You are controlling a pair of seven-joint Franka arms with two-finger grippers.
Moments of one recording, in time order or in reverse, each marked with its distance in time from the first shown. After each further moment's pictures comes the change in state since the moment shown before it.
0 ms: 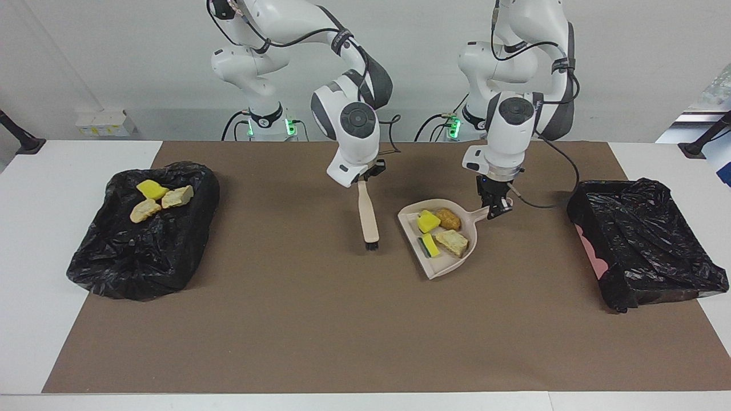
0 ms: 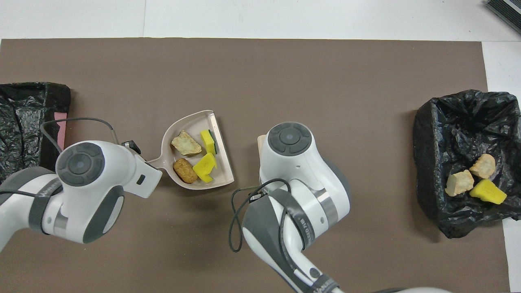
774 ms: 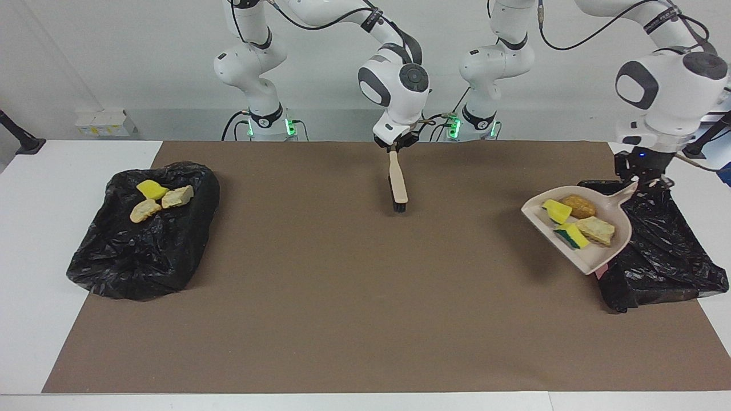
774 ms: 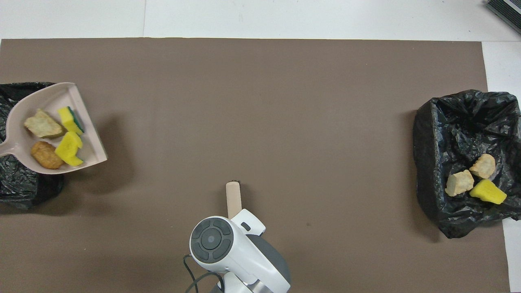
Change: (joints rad) left arm 0.585 0.005 0.014 0.286 0.001 -0.159 0.481; right arm 0.274 -0.036 0.006 -0.128 0.001 0.159 0.297
